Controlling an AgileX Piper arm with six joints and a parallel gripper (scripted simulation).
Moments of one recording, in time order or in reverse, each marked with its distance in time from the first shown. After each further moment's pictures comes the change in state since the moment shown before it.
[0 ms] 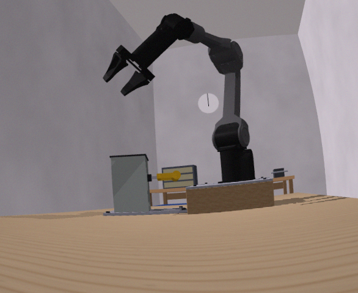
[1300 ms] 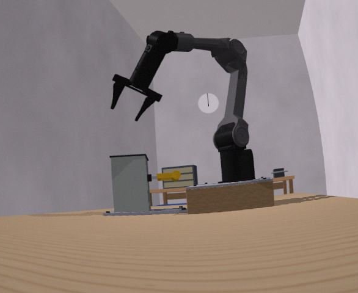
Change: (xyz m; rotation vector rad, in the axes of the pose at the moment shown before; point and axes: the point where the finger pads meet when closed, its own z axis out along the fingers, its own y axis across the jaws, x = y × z) arm -0.001 0.092 0.042 -0.330 -0.034 0.827
